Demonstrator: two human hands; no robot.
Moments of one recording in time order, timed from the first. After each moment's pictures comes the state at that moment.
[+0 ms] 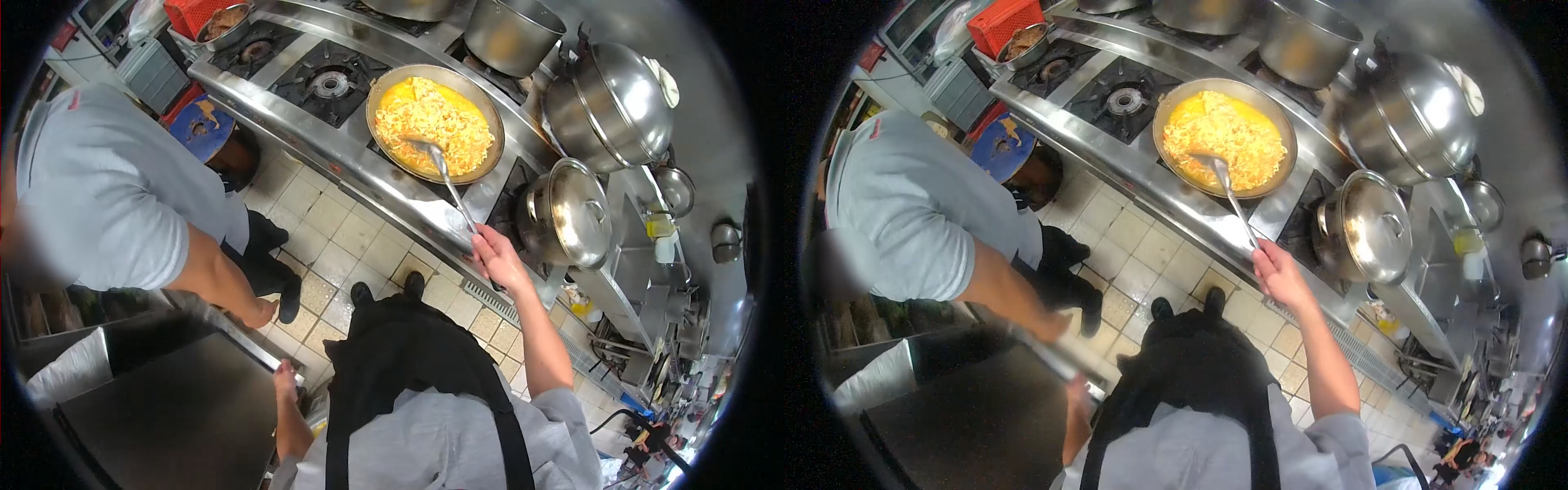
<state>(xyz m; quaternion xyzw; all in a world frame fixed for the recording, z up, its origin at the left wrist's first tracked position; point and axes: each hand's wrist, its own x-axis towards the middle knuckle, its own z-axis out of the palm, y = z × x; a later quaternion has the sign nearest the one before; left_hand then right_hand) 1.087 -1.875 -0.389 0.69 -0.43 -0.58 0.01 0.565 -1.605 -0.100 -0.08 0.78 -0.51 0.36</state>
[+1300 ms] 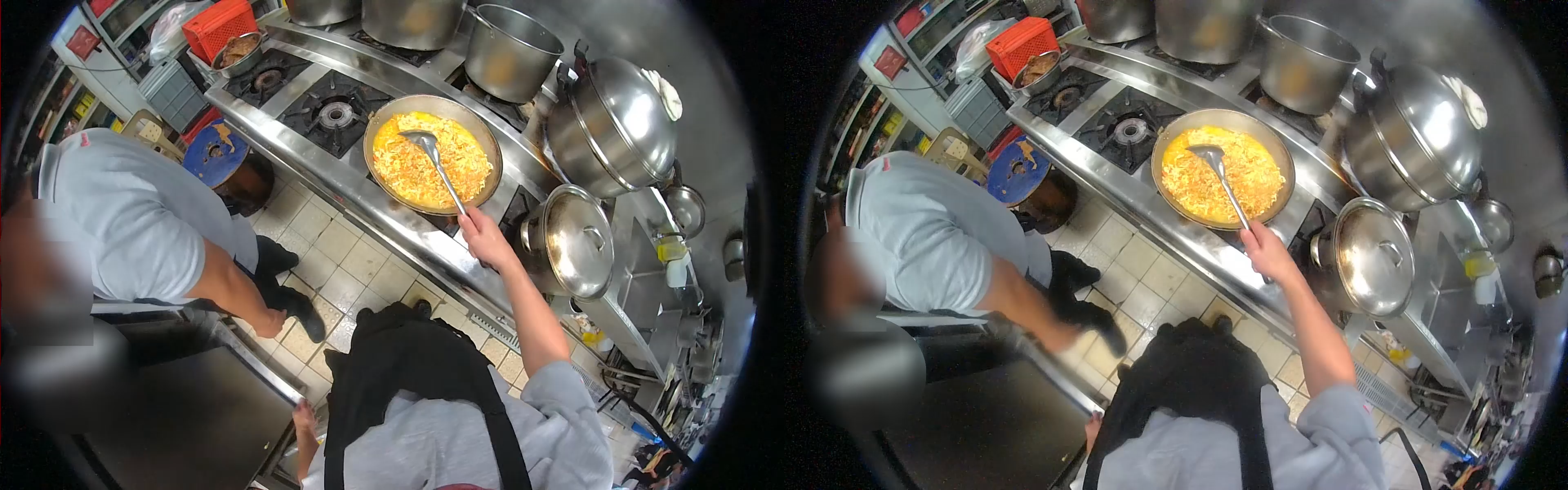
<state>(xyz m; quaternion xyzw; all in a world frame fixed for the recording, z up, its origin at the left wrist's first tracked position) 1.113 -1.781 -0.384 0.66 -0.52 -0.55 -0.02 0.453 -1.626 -0.147 -0.21 0.83 -0.44 0.26</state>
